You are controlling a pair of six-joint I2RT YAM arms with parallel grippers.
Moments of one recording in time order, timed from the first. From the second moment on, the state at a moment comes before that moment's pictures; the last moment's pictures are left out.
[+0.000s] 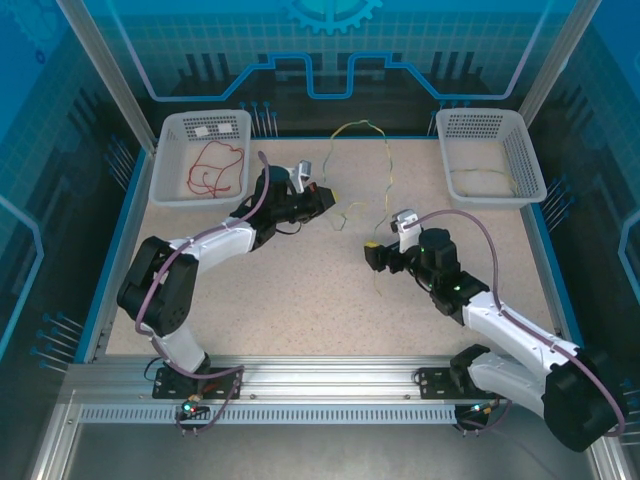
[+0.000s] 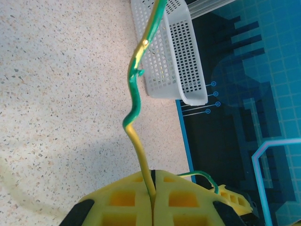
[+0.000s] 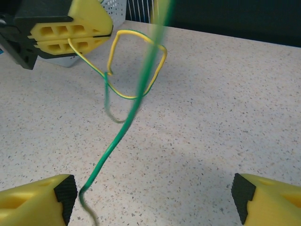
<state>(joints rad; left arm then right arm) -0.44 1.71 1.08 0.27 0.51 -0.95 0.49 1.00 0.50 0.11 -0.06 0.08</state>
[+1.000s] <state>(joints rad) -0.52 1.71 1.14 0.29 0.54 -0.98 0.53 1.39 0.74 0.27 0.11 0.08</state>
